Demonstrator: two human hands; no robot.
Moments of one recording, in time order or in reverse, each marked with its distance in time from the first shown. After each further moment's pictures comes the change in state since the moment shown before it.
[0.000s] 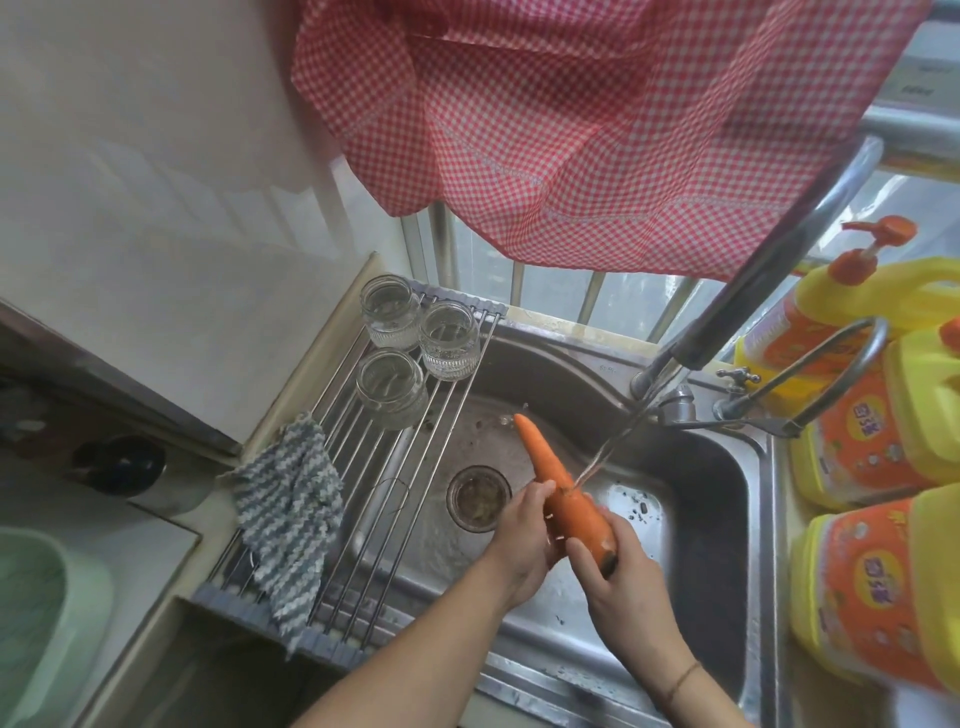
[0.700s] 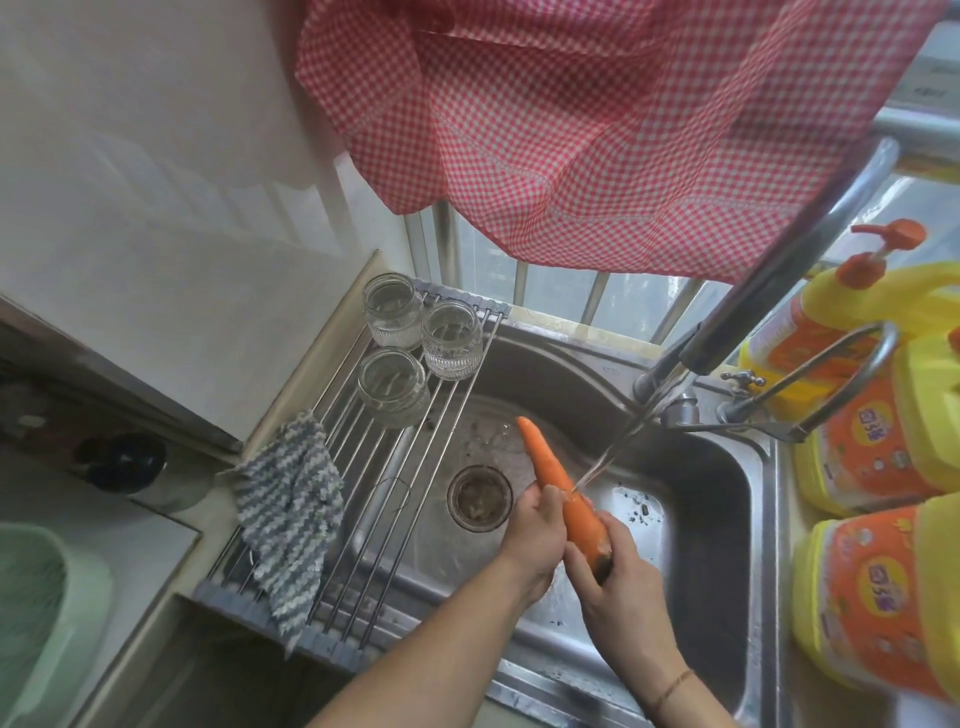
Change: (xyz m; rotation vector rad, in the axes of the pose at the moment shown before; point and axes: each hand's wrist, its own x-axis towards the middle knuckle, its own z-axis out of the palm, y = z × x) left_hand 0.003 -0.005 0.012 0.264 0.101 0.124; right_hand -0.002 -0.001 0.005 -0.077 0.034 -0.011
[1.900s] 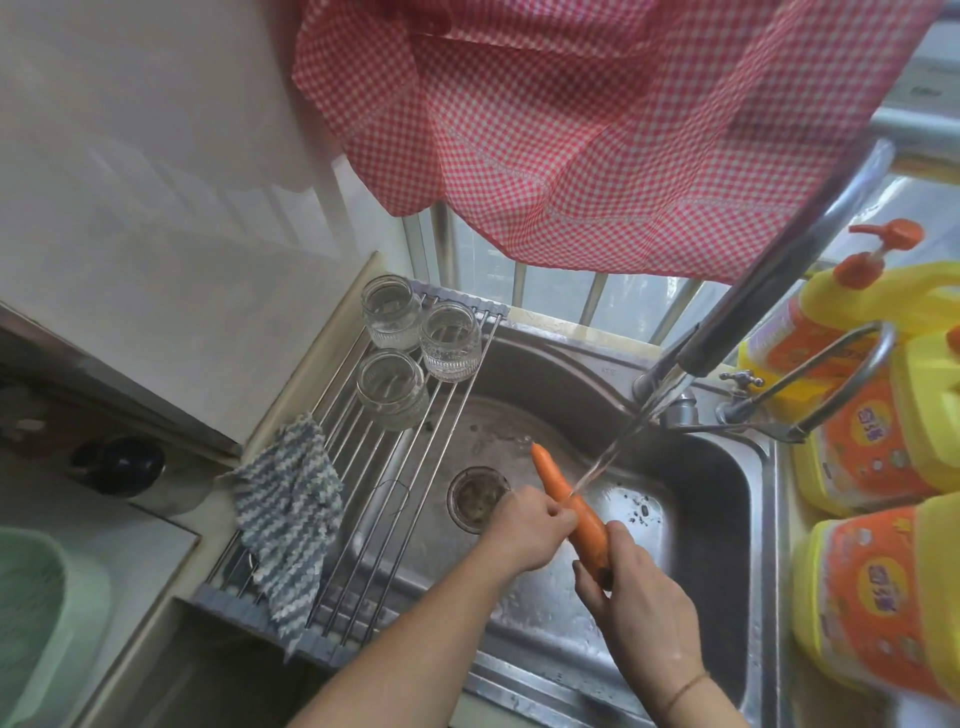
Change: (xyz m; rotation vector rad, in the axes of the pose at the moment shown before) left_hand 0.018 0.011 -0.023 1.028 -0.063 0.094; right_hand -0.002 0.011 -0.009 -0.592 0.006 -0.067
